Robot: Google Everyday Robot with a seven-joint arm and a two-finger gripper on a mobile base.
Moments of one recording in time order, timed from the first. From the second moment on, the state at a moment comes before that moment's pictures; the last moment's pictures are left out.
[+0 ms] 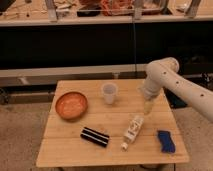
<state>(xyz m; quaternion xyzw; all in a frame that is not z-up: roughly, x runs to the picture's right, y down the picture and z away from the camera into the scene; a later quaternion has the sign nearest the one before) 0.208 0.089 0.767 -0.30 -0.08 -0.05 0.95</state>
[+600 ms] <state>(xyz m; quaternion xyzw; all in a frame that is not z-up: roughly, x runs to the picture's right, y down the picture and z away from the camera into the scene) 0.201 0.125 0.735 -0.31 -0.08 -0.06 0.95</state>
